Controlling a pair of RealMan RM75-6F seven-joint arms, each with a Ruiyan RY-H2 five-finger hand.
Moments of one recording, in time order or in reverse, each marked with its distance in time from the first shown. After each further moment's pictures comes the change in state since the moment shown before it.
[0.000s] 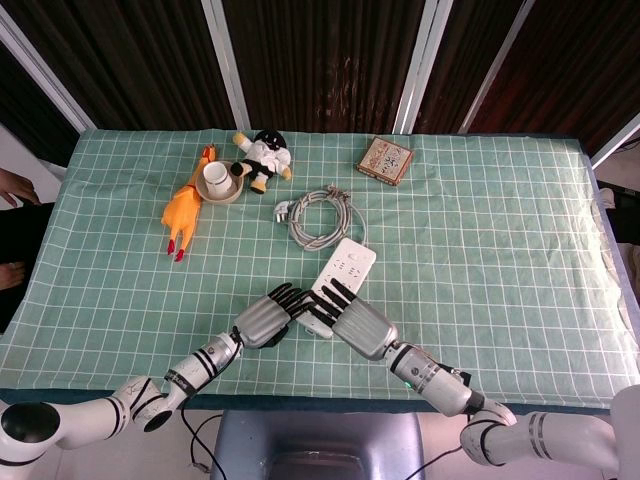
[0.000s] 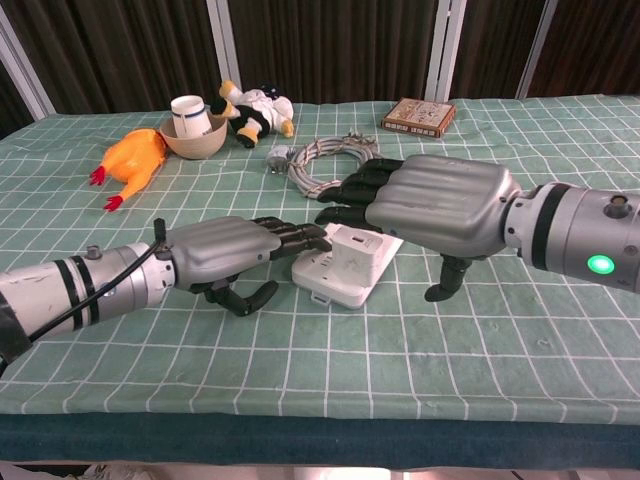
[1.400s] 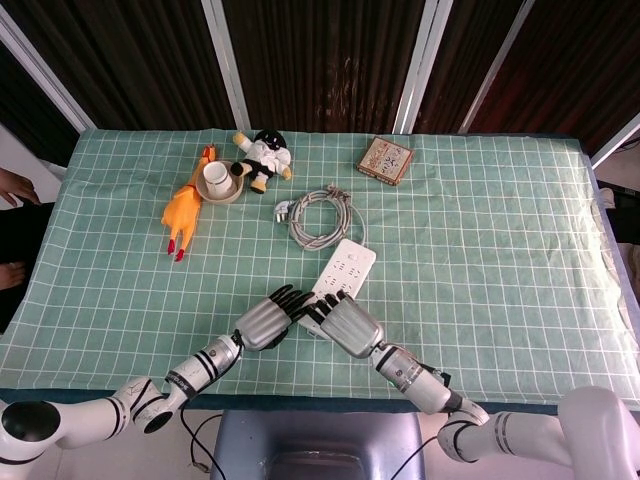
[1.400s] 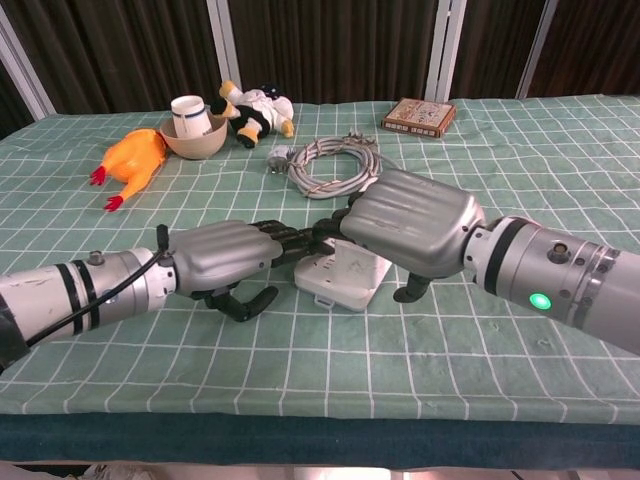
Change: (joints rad) left arm -0.010 0.002 0.016 -0.021 -0.031 -0.019 0.077; right arm 0.015 -0.195 -0.047 0.253 -0.097 0.153 0.069
